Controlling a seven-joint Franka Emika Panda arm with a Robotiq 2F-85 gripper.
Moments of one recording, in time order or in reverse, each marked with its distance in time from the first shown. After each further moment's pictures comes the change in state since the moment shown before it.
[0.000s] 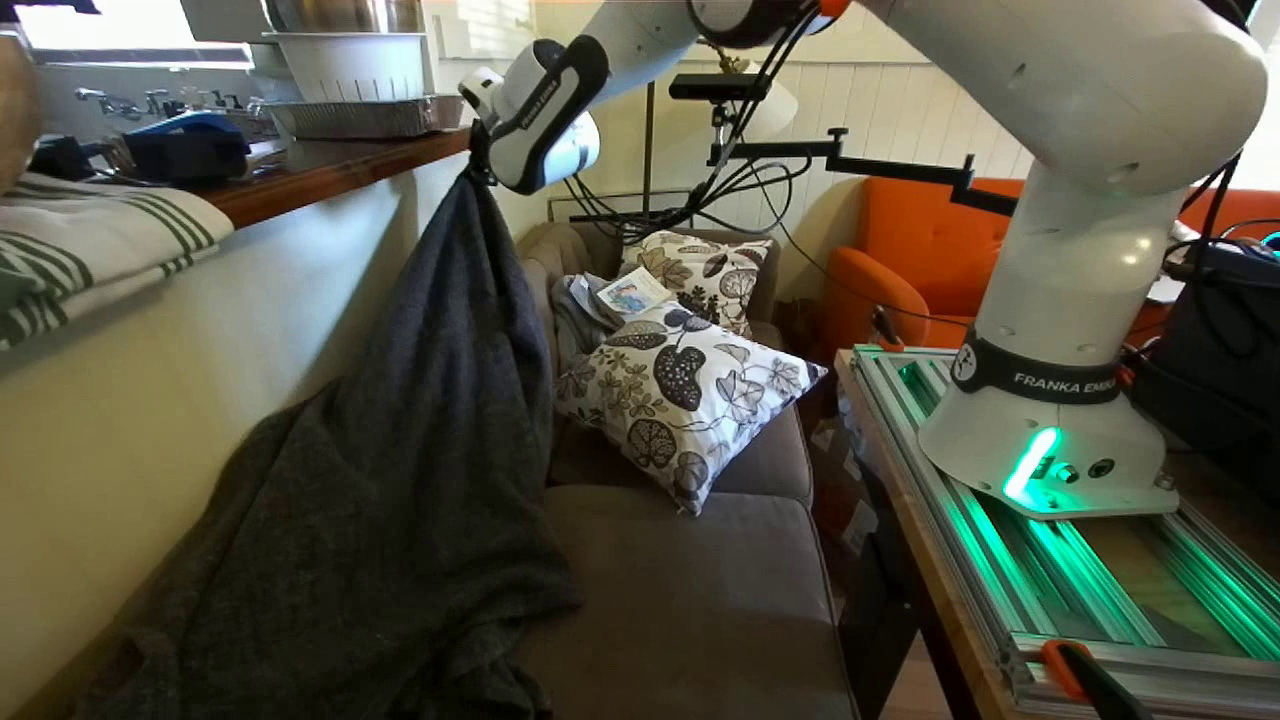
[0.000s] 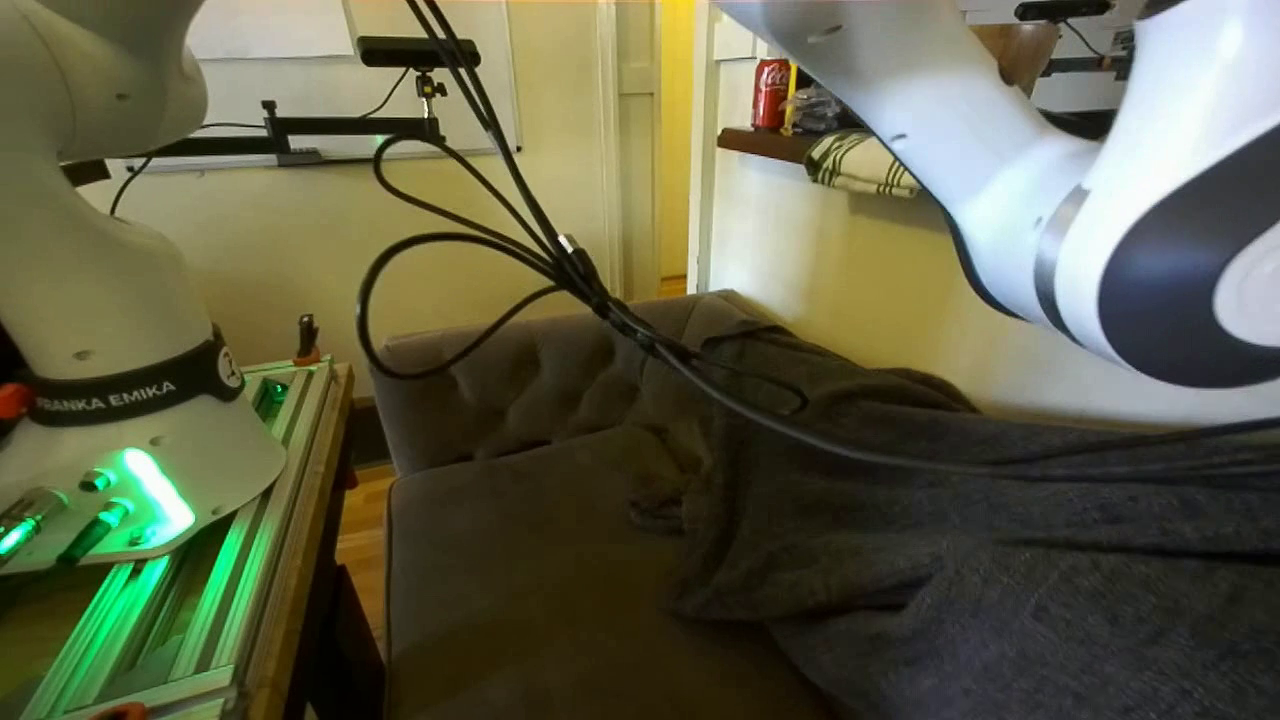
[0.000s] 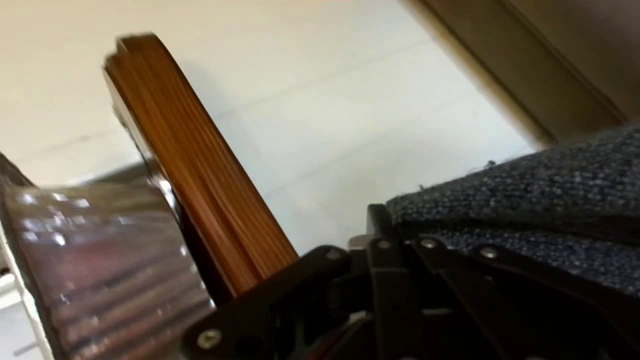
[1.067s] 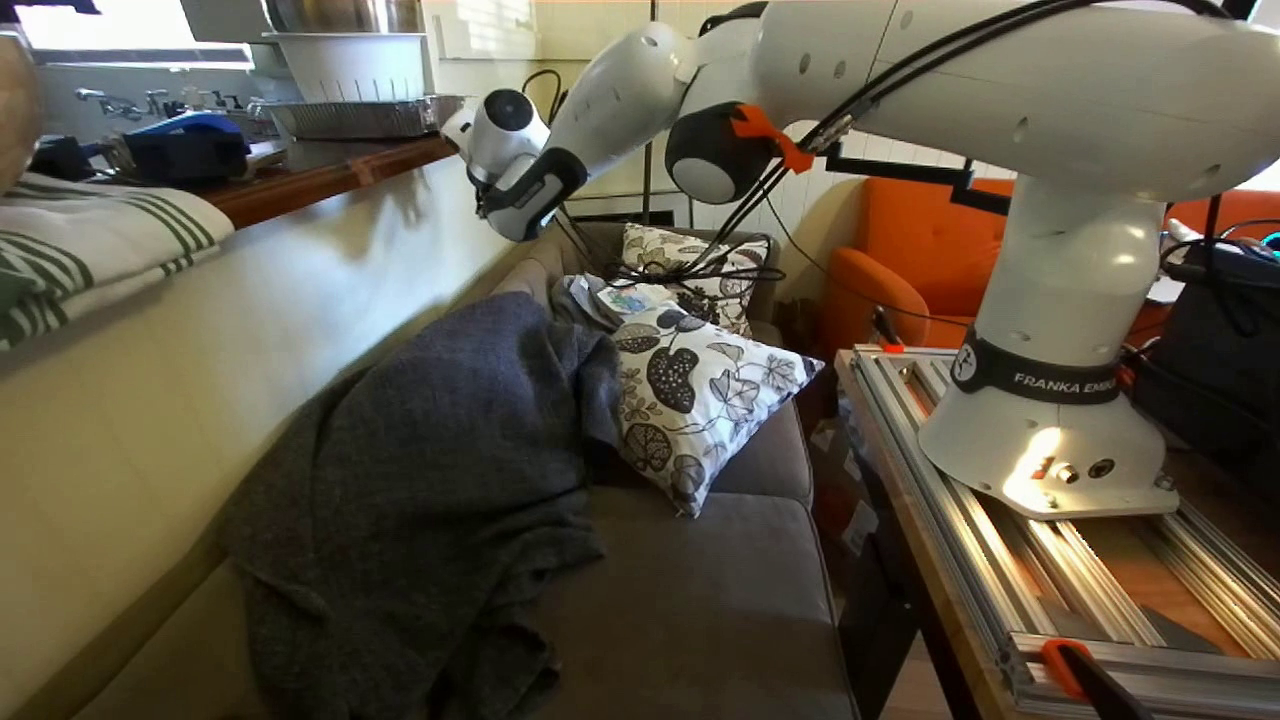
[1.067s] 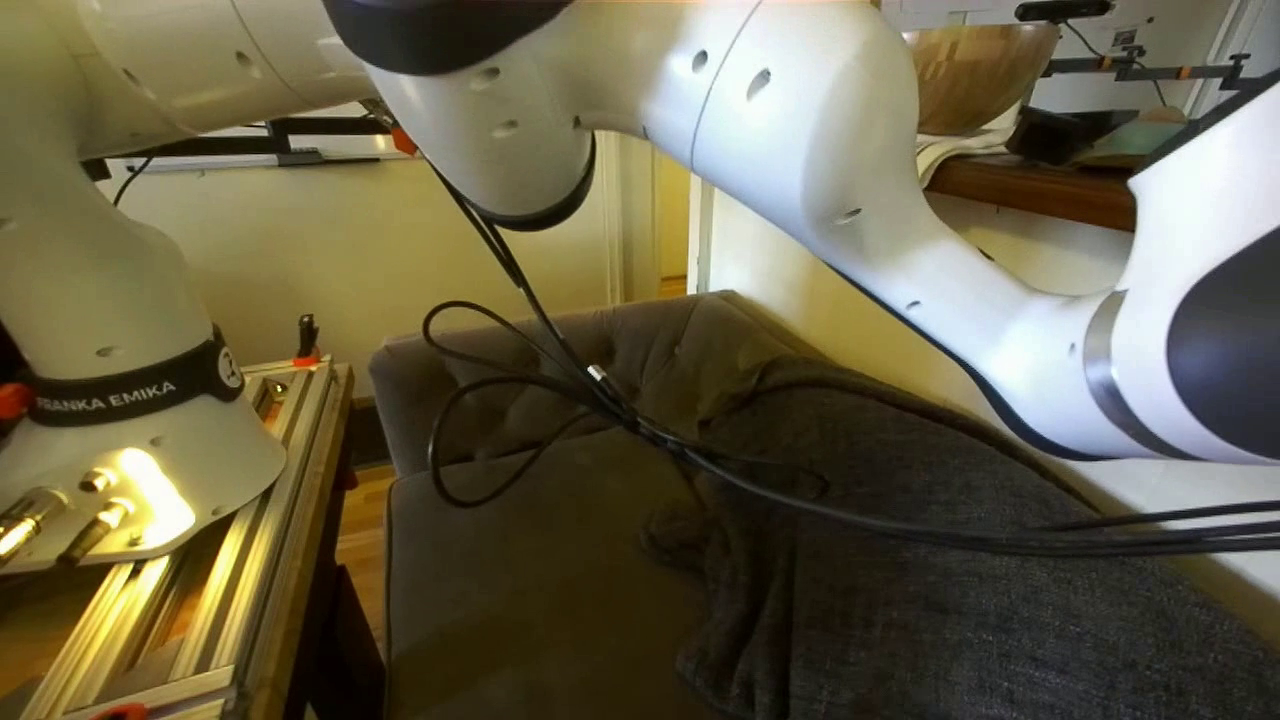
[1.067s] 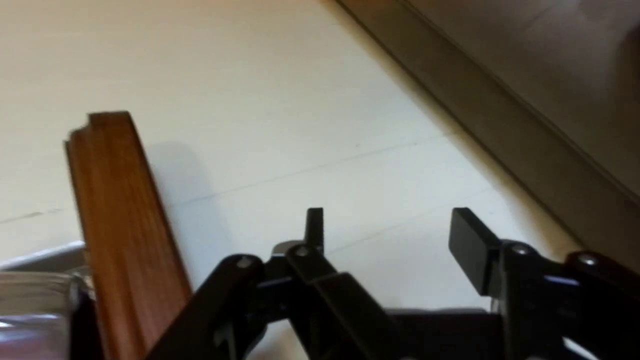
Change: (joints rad) arm 0.214 0.391 -0.558 0.418 0.171 -0.233 0.327
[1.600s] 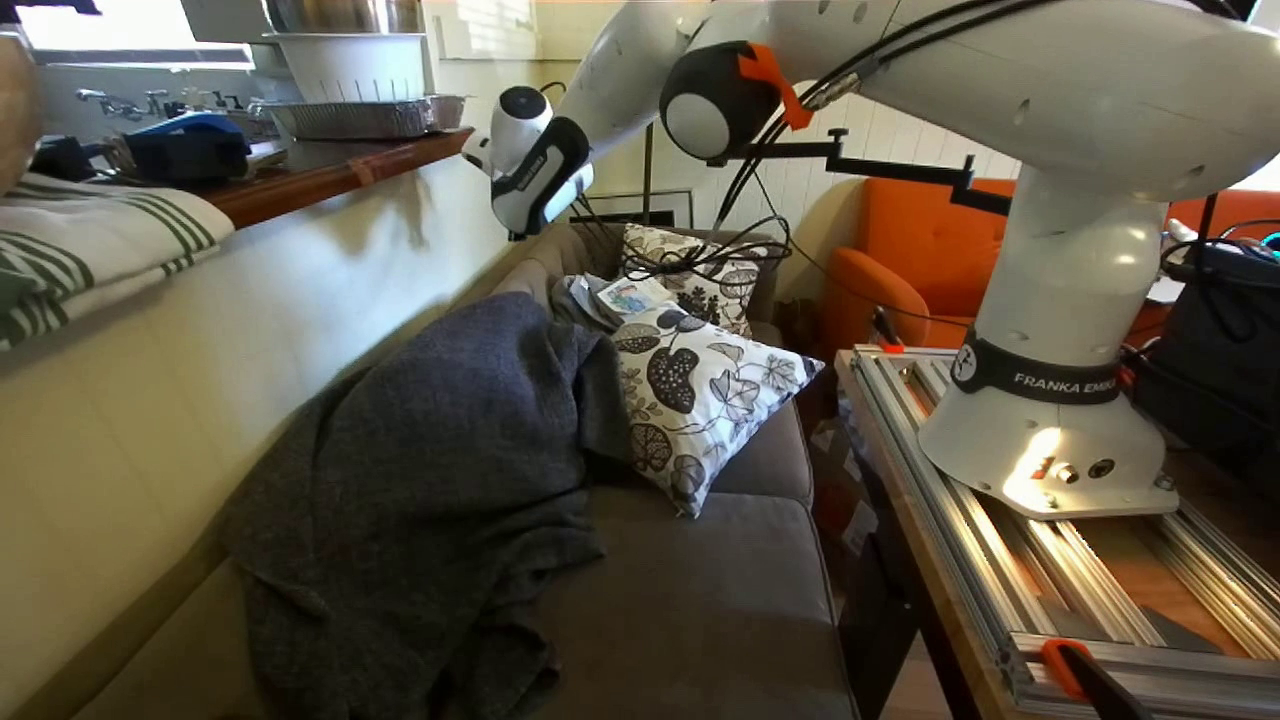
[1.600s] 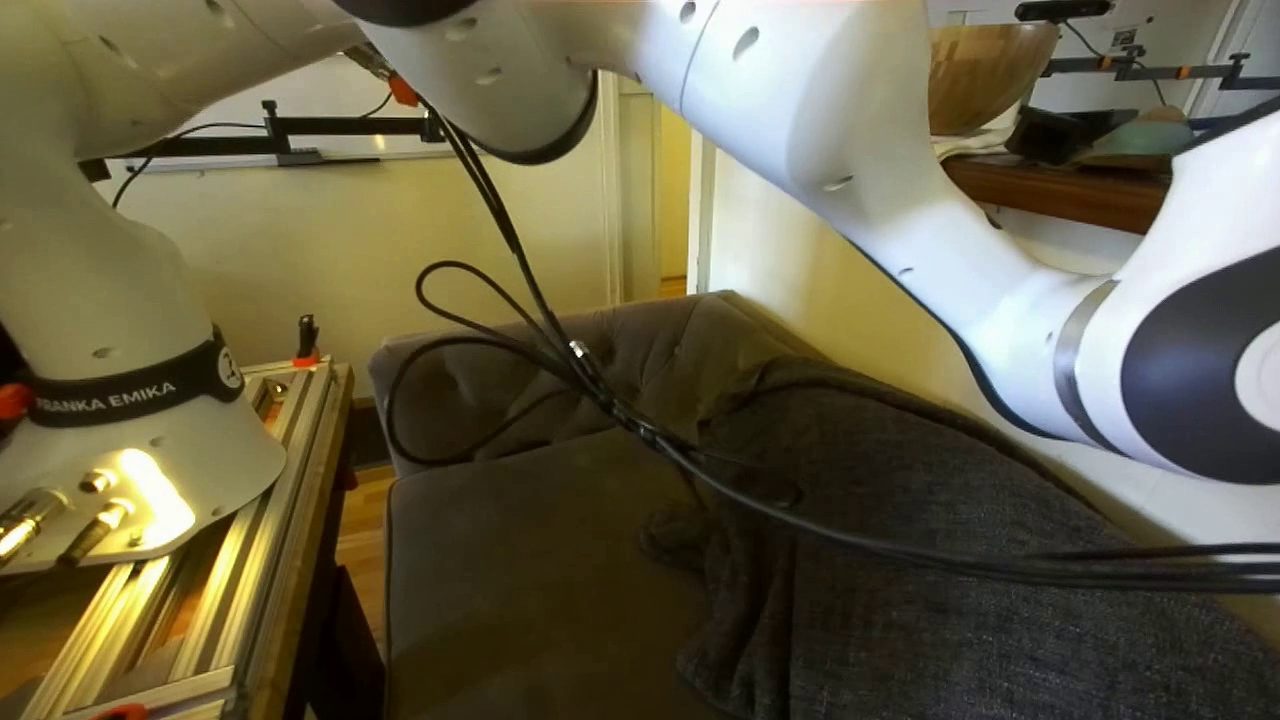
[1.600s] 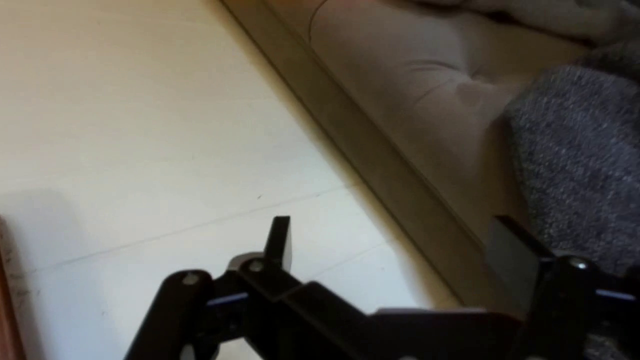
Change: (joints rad) arm -0.029 -0.138 0.165 -0.199 -0.003 -0.081 -0.288
